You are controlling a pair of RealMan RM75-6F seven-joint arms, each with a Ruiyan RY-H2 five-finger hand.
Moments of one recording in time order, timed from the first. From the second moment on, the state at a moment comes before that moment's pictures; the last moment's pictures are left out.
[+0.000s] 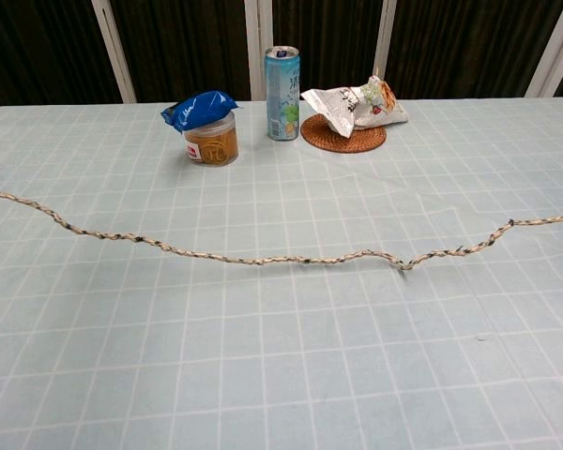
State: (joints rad) left arm -0.38 -1.19 -0.11 -1.81 1.07 1.28 0.23; right arm 0.28 -1.28 0.20 -1.68 -1.04 1.23 -0.10
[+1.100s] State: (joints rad) left arm -0.33 -1.32 -0.07 -1.65 1.11 1.24 0.23; right arm 0.29 -1.32 0.20 -1.55 -0.94 1.17 -0.16
